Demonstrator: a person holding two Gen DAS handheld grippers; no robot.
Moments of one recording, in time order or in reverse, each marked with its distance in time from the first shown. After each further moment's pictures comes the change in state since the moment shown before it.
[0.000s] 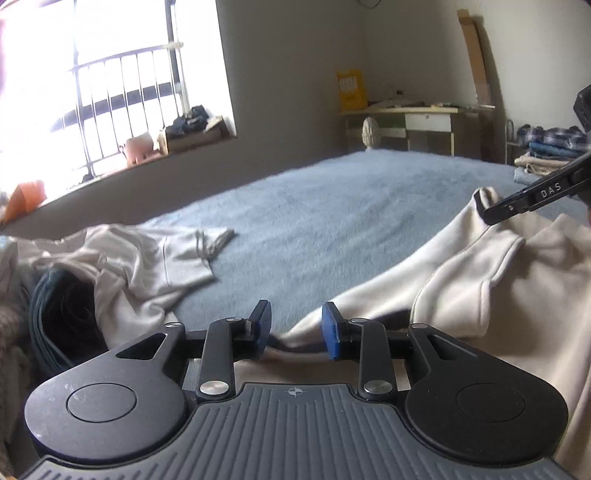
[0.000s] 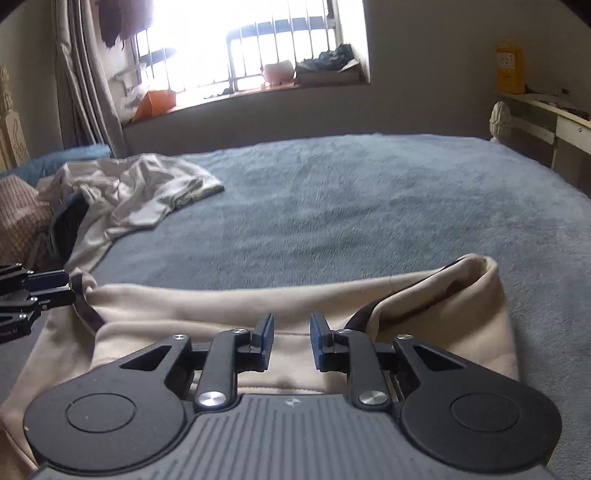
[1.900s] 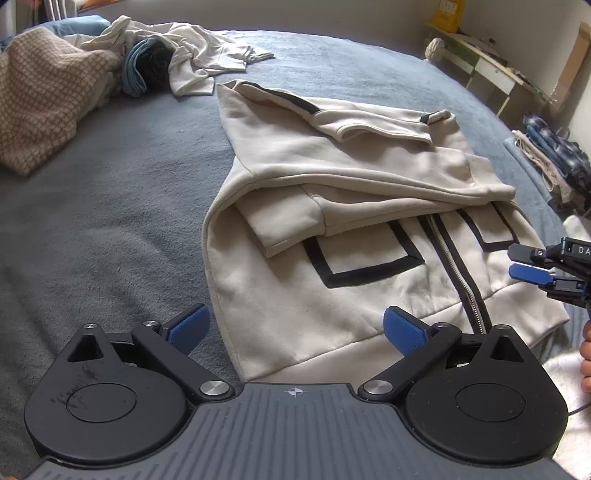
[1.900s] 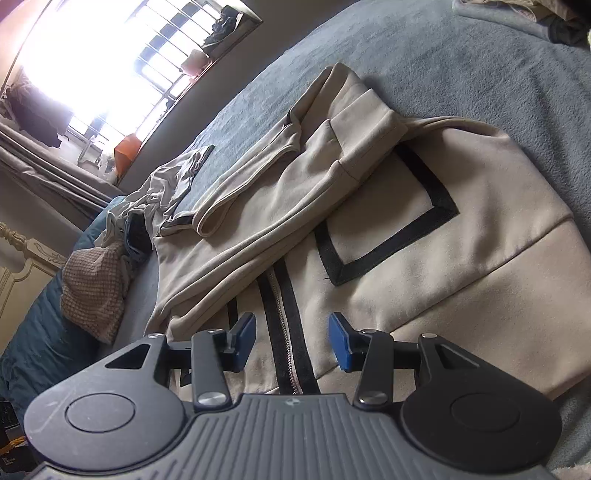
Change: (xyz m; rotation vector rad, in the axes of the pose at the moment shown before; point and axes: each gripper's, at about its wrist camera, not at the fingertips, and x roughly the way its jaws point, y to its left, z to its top) left arm -0.194 -0.111 -0.027 -0.493 0.534 0.105; right arm -0.202 -0.026 -0.151 0.615 0.217 0.159
